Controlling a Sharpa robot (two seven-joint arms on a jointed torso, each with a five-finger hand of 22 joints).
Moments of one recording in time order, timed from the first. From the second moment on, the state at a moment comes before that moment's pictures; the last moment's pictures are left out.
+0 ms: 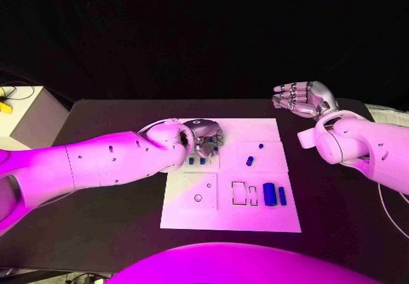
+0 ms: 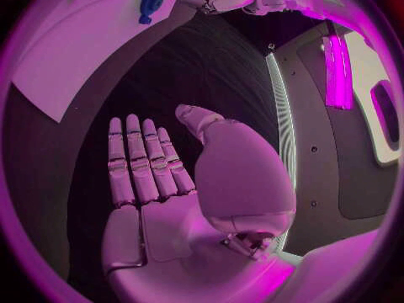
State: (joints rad) left arm 1.14 -0.62 -0.09 1.40 -1.52 -0.19 -0.17; left_hand 1.44 -0.27 0.57 0.16 0.27 0.81 0.14 0.36 0.19 0.94 0.11 0.38 0.06 1.12 0.04 1.32 0.65 0.19 0.91 0.14 1.07 0.73; right arm 1.25 -0.78 -0.16 1.31 -0.42 -0.51 0.37; right_hand 1.29 -0.18 0.47 0.08 0.29 0.84 0.21 0.11 0.22 0.99 0.20 0.07 0.06 0.99 0.17 0.07 0.19 0.17 0.84 0.29 0.07 0.11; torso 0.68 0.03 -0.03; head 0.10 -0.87
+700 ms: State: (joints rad) left arm 1.14 -0.61 -0.09 1.39 -1.51 -0.18 -0.17; left_hand 1.47 -0.23 0.58 0.13 0.27 0.92 0.16 0.38 0.21 1.04 0.10 0.36 0.07 1.16 0.03 1.36 0.70 0.19 0.96 0.14 1.11 0.79; right arm 1.25 -0.78 -0.16 1.31 -0.42 -0.51 0.37; right_hand 1.29 -0.18 0.47 0.08 0.29 0.84 0.21 0.11 0.22 0.99 0.20 0.07 0.06 0.99 0.17 0.07 0.19 0.17 0.84 0.29 0.07 0.11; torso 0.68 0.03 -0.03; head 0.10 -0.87
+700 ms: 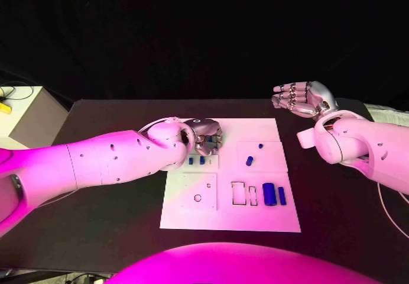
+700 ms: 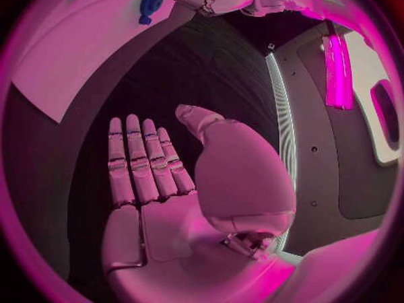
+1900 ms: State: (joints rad) left arm 1.15 -0.61 -0.08 1.39 -1.52 -0.14 -0.18; left_hand 1.48 -0.21 0.60 0.09 0.27 0.92 0.16 0.35 0.20 1.04 0.11 0.33 0.07 1.15 0.04 1.36 0.67 0.18 0.95 0.14 1.13 0.80; right arm 1.25 -0.78 -0.16 1.31 -0.42 -0.50 0.37; right_hand 1.29 -0.18 0.47 0.08 0.29 0.84 0.21 0.11 0.22 0.99 0.20 0.07 0.06 0.99 0.17 0.07 0.19 0.17 0.84 0.29 0.07 0.10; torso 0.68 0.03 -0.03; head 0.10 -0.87
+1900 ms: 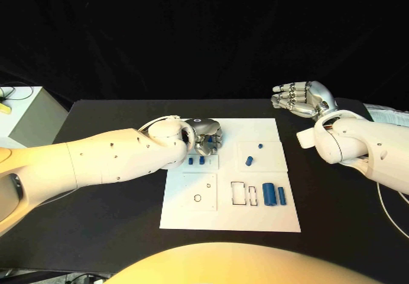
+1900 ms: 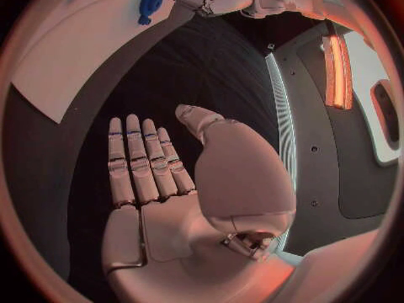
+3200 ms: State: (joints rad) left arm 1.14 -0.64 -0.08 1.42 -1.52 -0.24 -0.12; left_hand 1.49 -0.20 0.62 0.02 0.26 1.00 0.15 0.35 0.22 1.12 0.10 0.37 0.08 1.27 0.01 1.42 0.85 0.16 1.06 0.12 1.25 0.96; right arm 1.25 -0.78 -0.16 1.31 -0.42 -0.50 0.37; right_hand 1.28 -0.17 0.47 0.08 0.29 0.84 0.21 0.11 0.21 0.99 0.20 0.07 0.06 0.99 0.17 0.07 0.19 0.17 0.84 0.29 0.07 0.10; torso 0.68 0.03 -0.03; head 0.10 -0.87
